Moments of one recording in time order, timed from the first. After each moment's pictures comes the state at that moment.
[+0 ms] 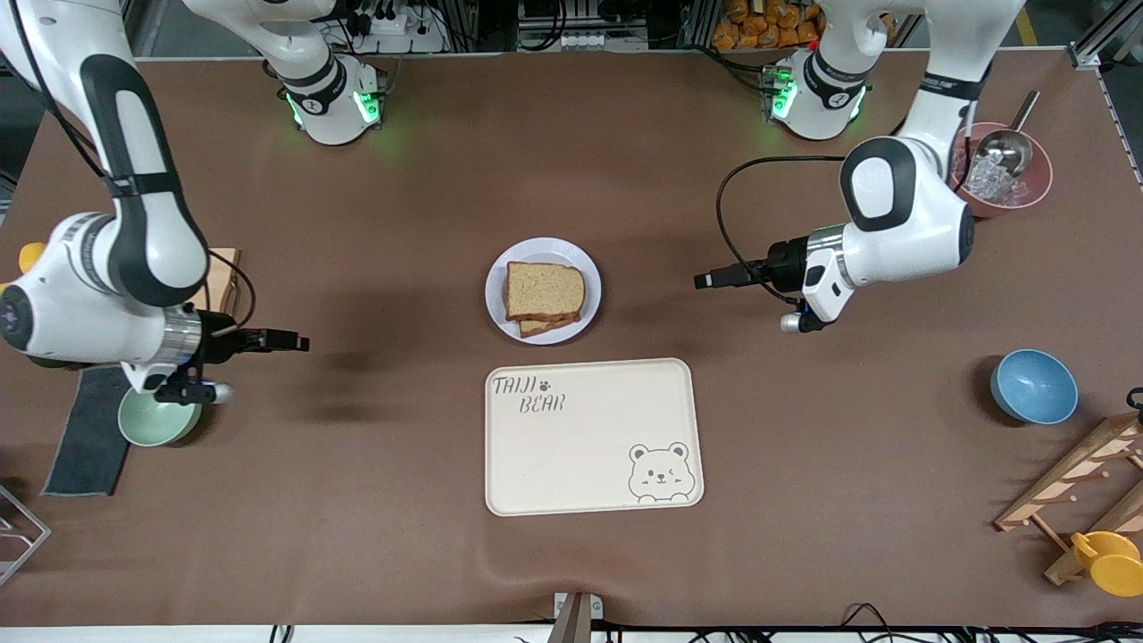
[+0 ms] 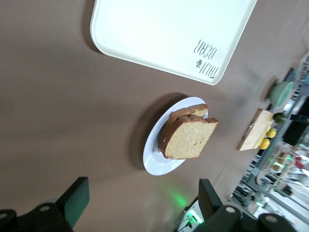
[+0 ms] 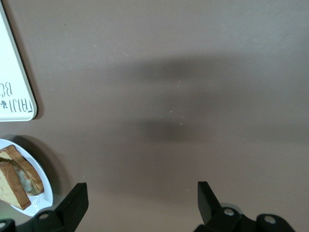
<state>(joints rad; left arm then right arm) -0.09 0.18 -0.23 -2.24 -1.09 2.21 0.16 -0.03 0.36 -0.04 -1.83 0.38 1.95 -0.22</state>
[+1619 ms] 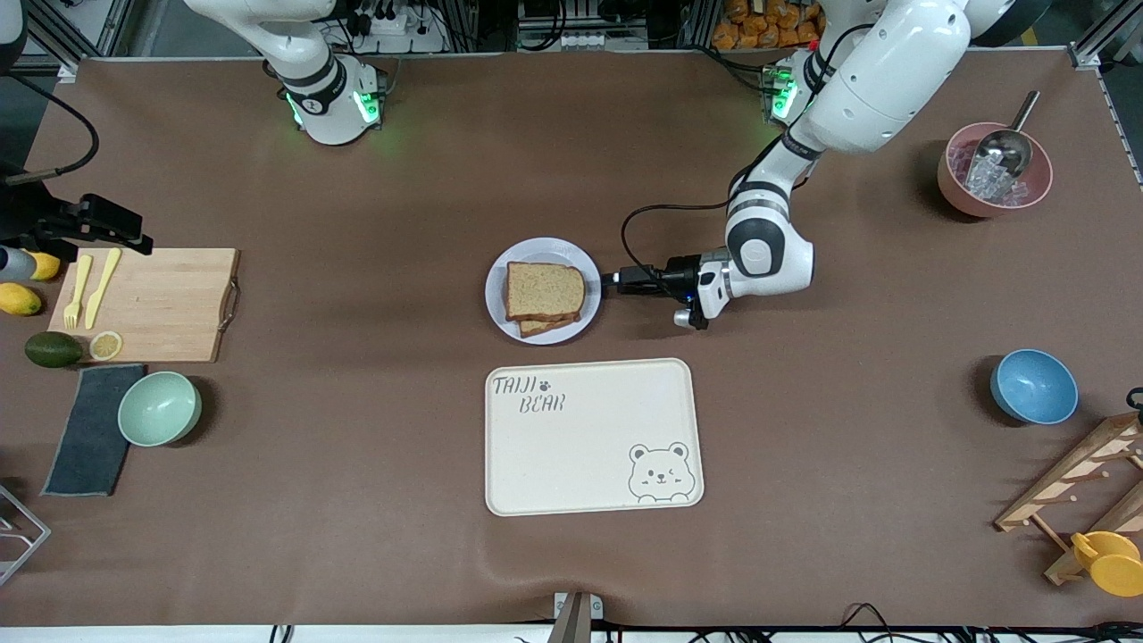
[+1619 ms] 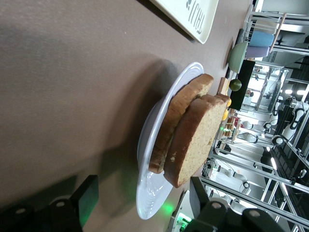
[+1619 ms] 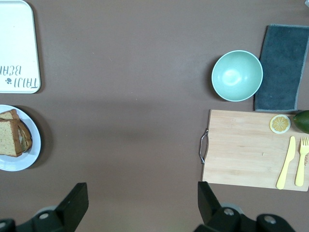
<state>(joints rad) -0.17 0.65 -0.38 -2.13 -1.70 2.29 0.94 -0.04 0.03 -0.01 -1.57 0.05 1.53 -0.12</state>
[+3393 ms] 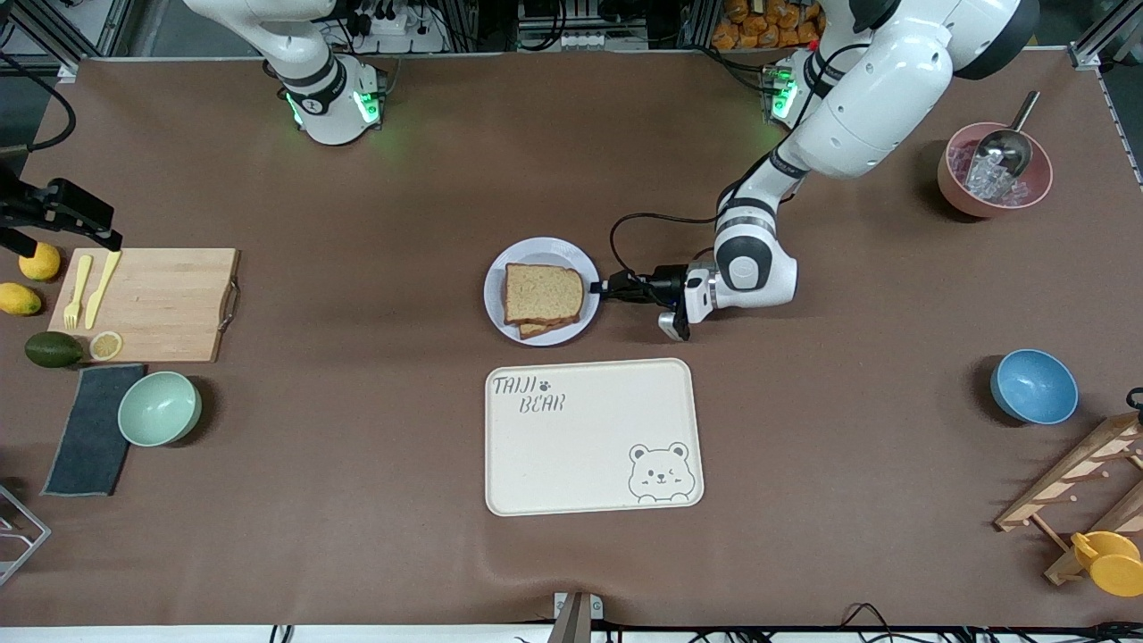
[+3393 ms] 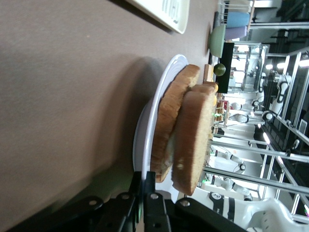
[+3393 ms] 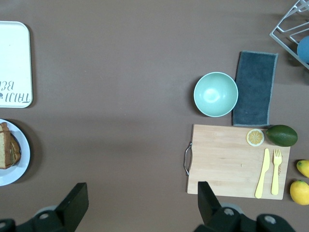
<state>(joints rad) -0.18 0.76 -0.38 -2.04 -1.71 2.24 1.16 -0.02 0.02 -0.02 -1.51 -0.01 1.55 -0.12</state>
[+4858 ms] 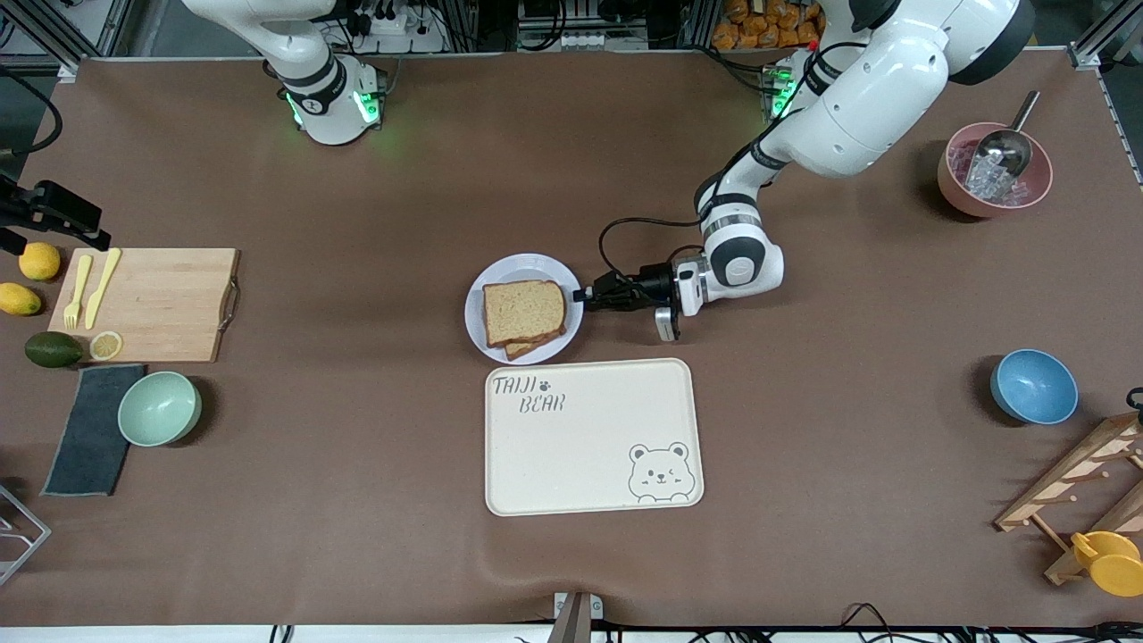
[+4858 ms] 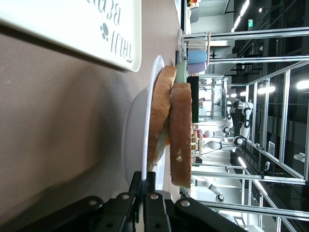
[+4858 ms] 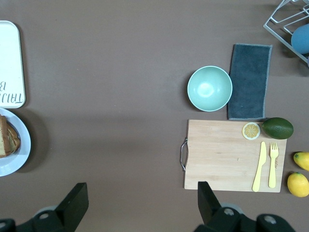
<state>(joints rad) -0.16 0.77 -0.44 -2.02 -1.98 2.22 1.36 0.02 0.02 -0.09 -1.51 -0.01 1.54 -0.12</state>
